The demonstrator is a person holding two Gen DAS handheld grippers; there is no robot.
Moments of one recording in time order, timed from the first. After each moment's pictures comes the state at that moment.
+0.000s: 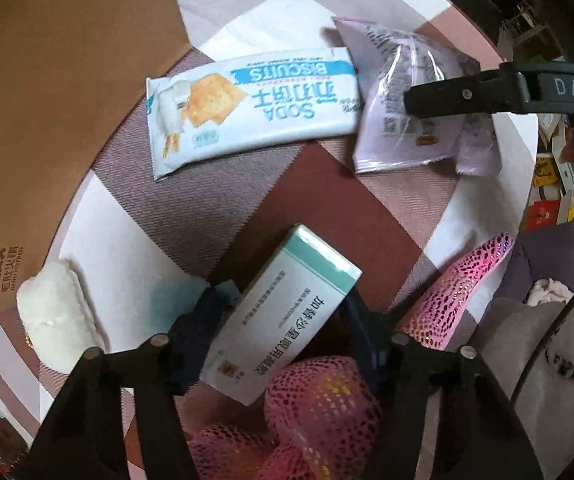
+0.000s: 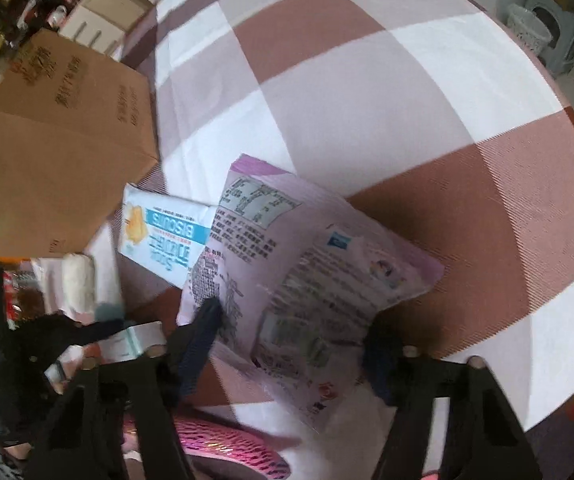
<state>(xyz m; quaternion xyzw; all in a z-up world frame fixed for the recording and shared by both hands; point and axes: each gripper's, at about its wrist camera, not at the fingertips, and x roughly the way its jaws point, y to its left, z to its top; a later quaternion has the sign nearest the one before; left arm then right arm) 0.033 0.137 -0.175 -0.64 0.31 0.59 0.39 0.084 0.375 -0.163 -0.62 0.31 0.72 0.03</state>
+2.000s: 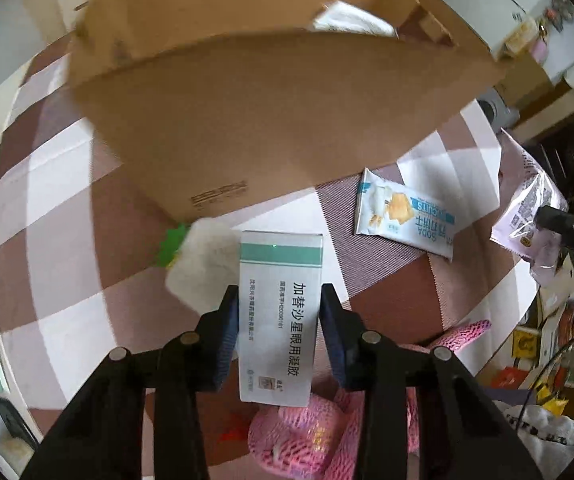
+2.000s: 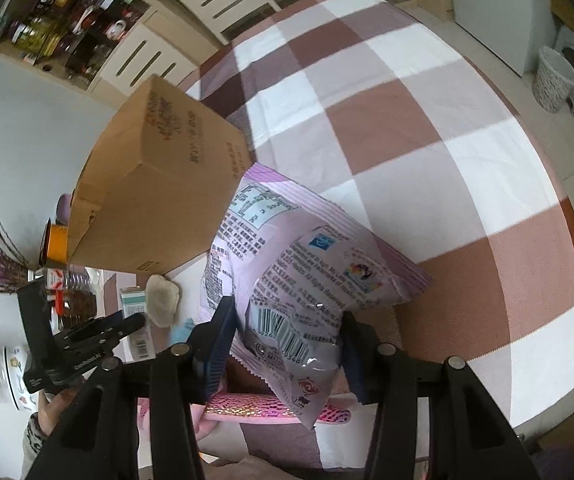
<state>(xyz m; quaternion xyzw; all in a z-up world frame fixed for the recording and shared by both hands) -0.018 0.022 -0.098 -0.63 0.07 0.74 0.24 0.066 0.363 -0.066 -0.57 0.29 0.77 -0.03</state>
